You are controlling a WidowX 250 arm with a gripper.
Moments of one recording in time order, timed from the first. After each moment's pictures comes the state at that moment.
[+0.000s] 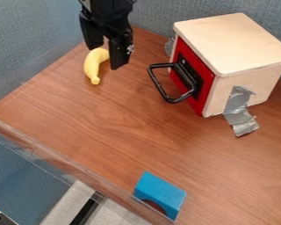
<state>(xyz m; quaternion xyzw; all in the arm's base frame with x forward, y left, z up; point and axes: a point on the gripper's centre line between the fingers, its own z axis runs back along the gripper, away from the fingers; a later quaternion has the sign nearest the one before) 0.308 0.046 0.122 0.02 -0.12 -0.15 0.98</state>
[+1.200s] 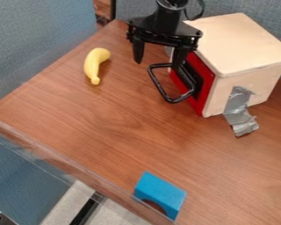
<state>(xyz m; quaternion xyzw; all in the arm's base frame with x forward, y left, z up) 0.369 -0.006 0.102 0.05 -0.15 0.24 0.96</state>
